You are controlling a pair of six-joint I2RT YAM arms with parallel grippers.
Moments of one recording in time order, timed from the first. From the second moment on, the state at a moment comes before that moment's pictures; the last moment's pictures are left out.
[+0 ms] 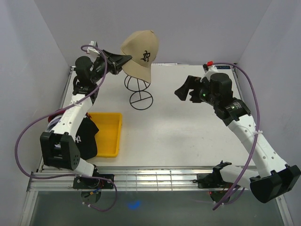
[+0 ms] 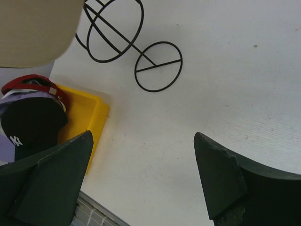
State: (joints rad) left arm -0.13 1.47 1.34 0.28 0.60 -1.40; right arm 0.43 1.12 1.21 -0.48 -0.16 0.45
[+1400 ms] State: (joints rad) left arm -0.11 1.55 0.59 1.12 0.56 -1.72; right arm 0.43 1.20 1.15 -0.34 -0.33 0.54
